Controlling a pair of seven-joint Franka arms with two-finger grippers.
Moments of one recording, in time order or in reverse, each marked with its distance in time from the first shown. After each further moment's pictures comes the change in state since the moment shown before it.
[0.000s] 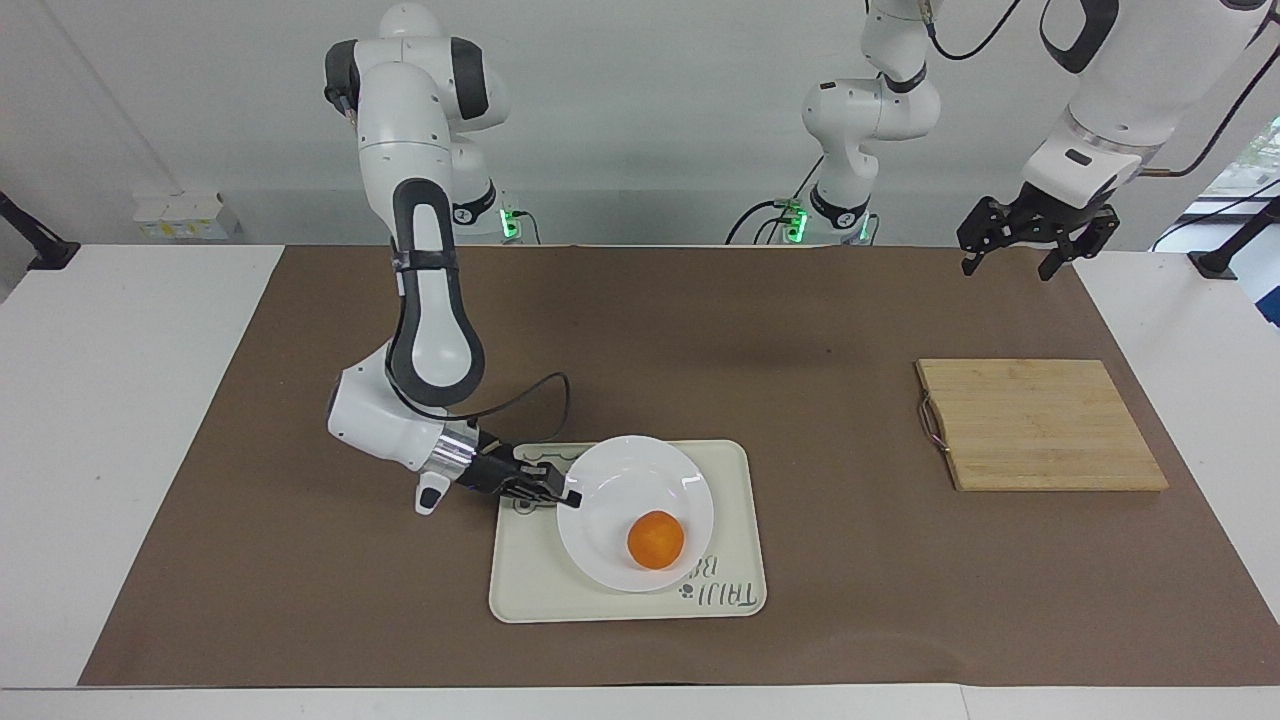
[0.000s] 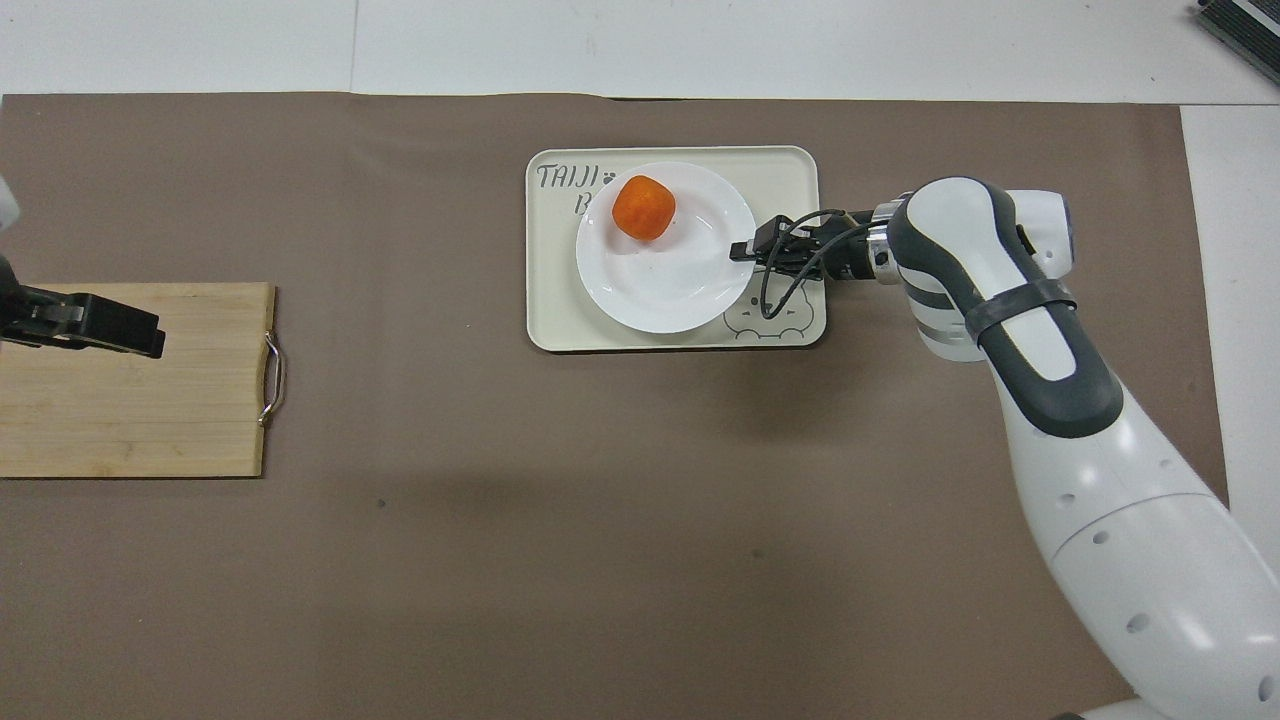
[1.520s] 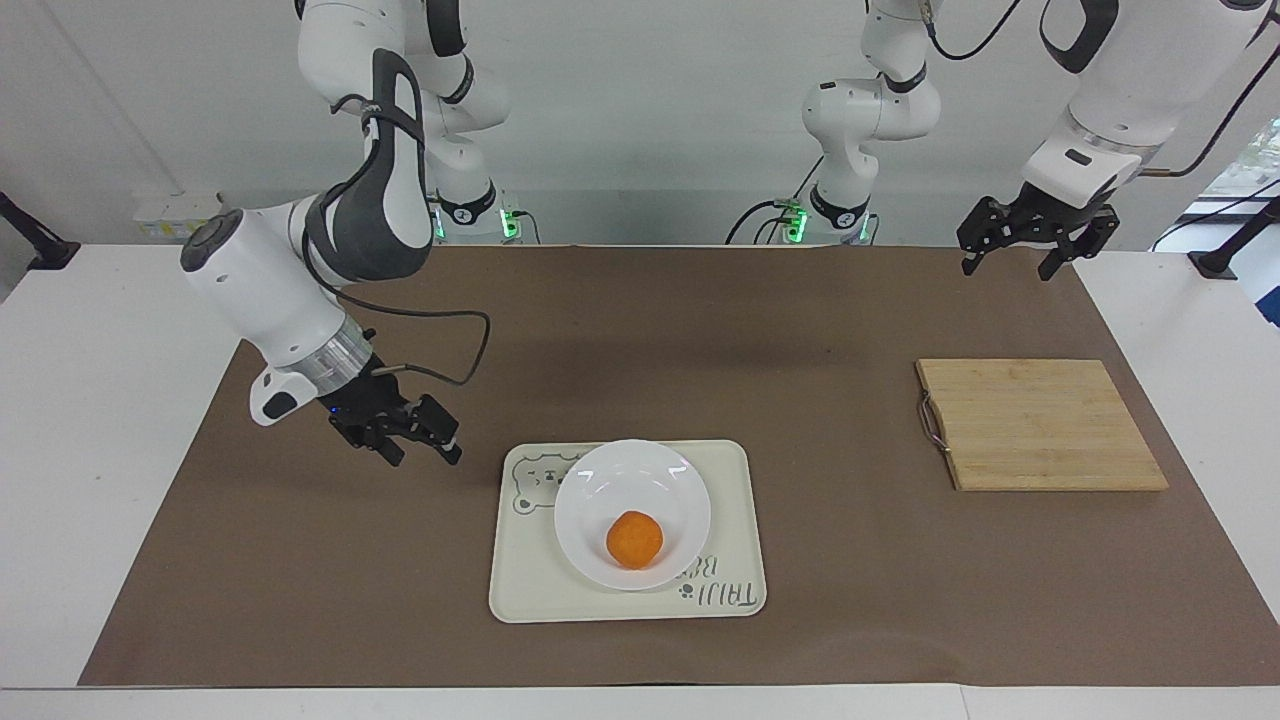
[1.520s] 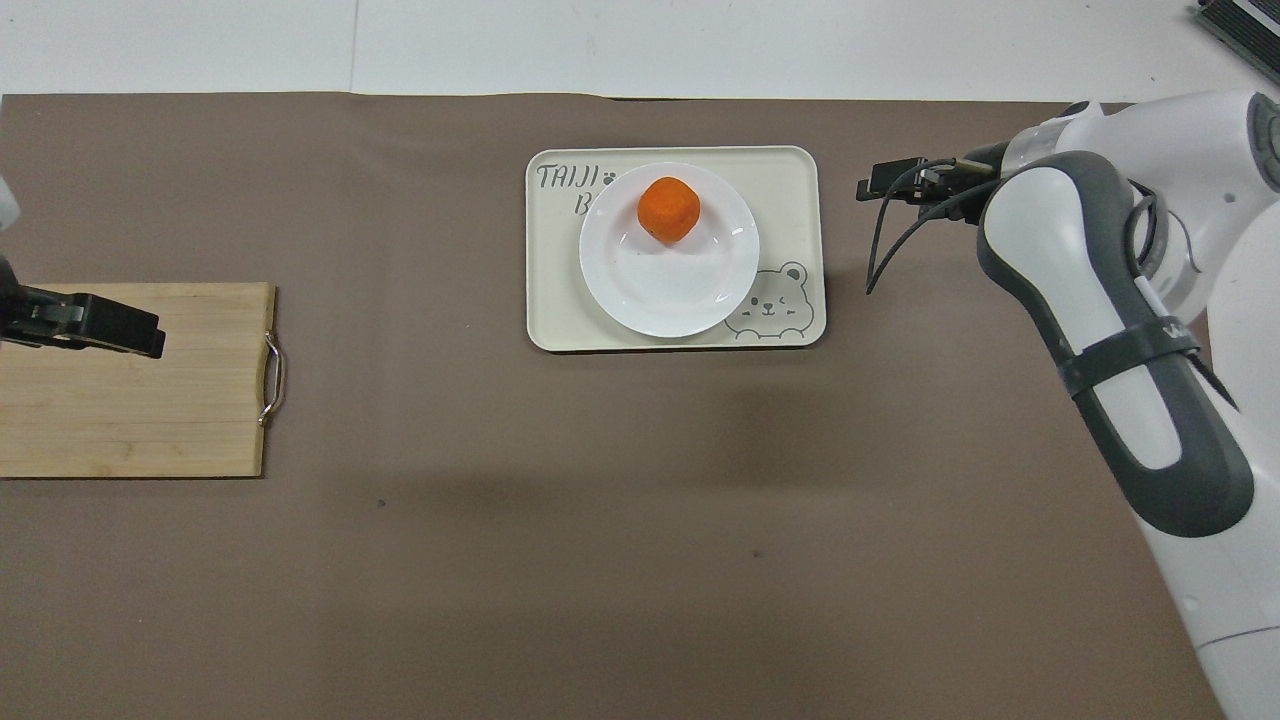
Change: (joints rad) left arm 0.000 0.000 0.000 0.000 0.000 0.000 0.000; right arm -0.007 -0.302 -0.124 0.032 -0.733 -0.092 0.443
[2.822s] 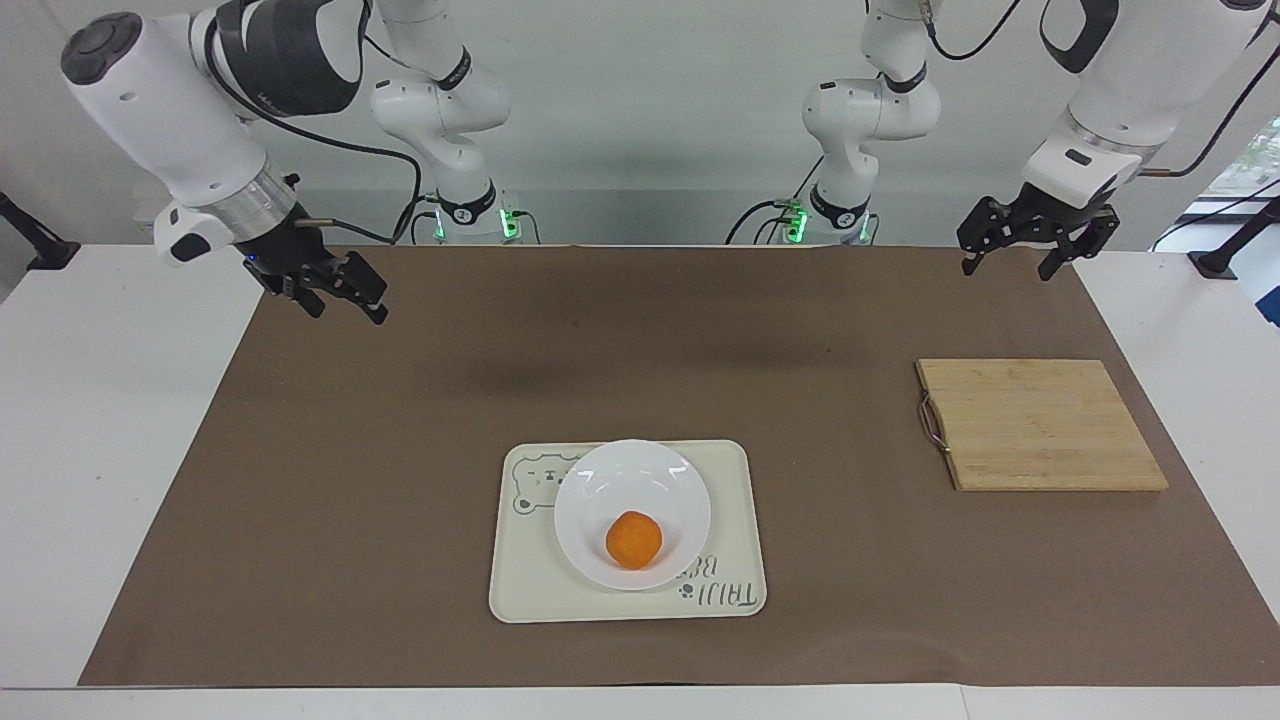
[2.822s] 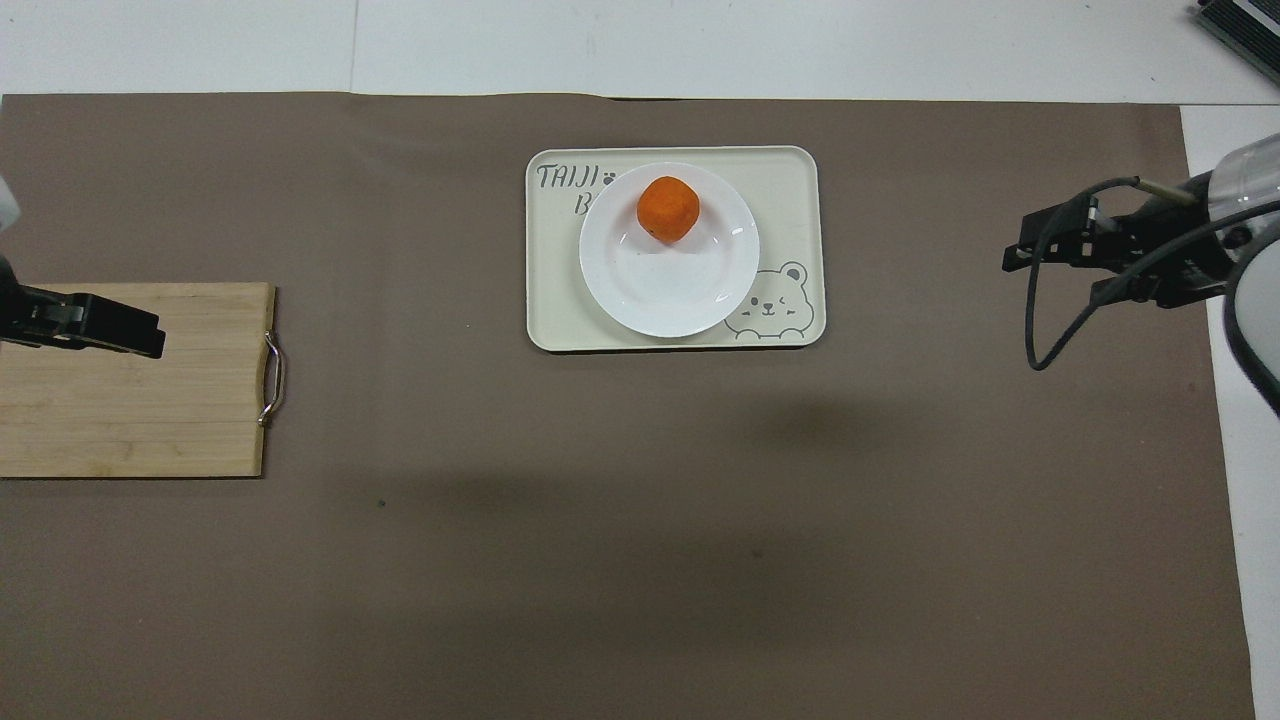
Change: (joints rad) left arm 0.000 0.000 0.000 0.000 0.000 0.000 0.000; right arm -0.075 -0.286 -0.009 -0.017 -0.309 -0.458 0.066
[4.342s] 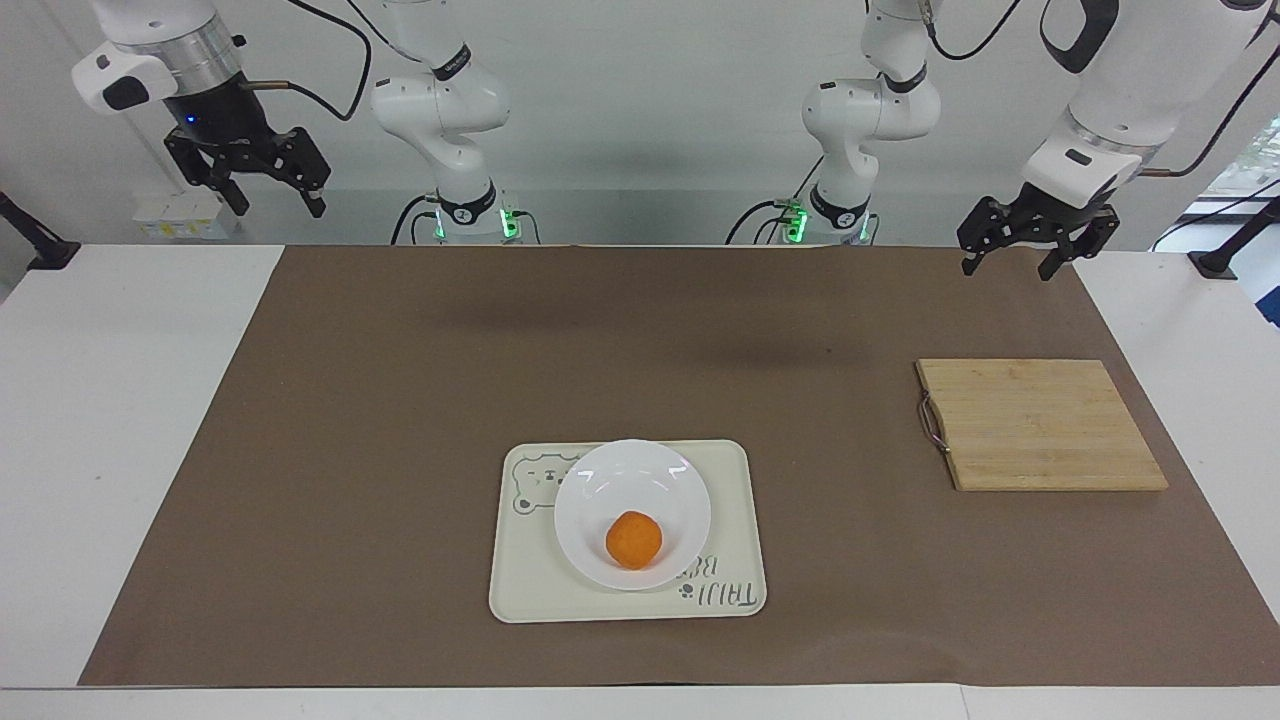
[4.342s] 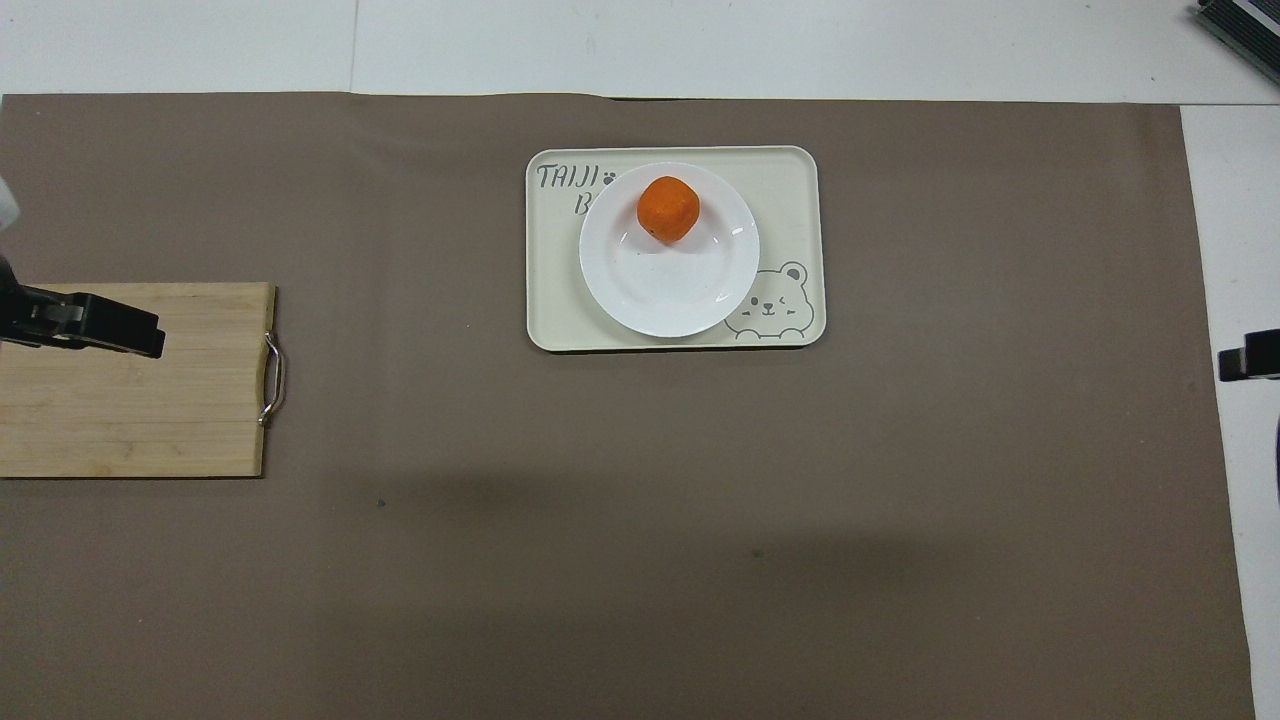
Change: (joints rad) left arm 0.000 0.000 0.000 0.000 0.000 0.000 0.000; right arm -0.031 -0.192 0.028 0.005 -0.169 -0.147 -0.149
